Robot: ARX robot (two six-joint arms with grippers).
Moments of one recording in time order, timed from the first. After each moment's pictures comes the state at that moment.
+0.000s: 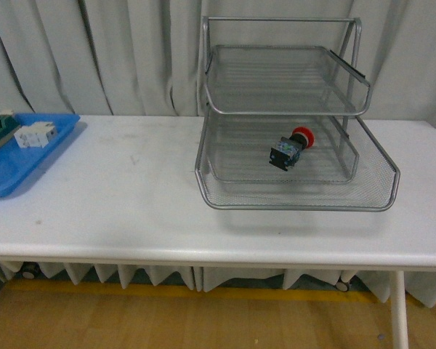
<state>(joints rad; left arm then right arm) -0.13 0.79 0.29 0.49 -0.13 0.01 0.00 0.00 0.01 0.00 0.00 0.00</state>
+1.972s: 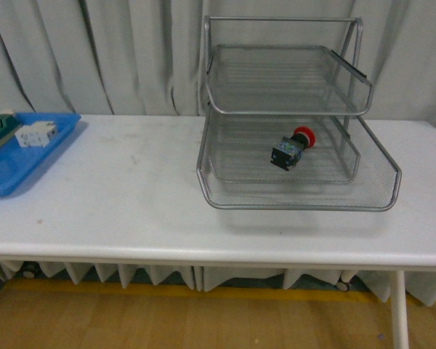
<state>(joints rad) 0.00 0.01 0.01 -0.01 0.00 0.00 0.00 0.00 0.01 0.00 0.00 0.00</state>
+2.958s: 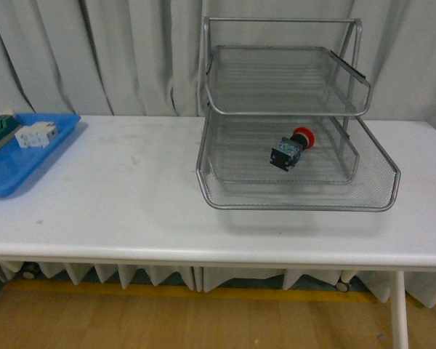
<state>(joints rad) 0.00 0.01 0.01 0.00 0.00 0.00 -0.04 0.23 0.03 0.30 -0.13 0.10</state>
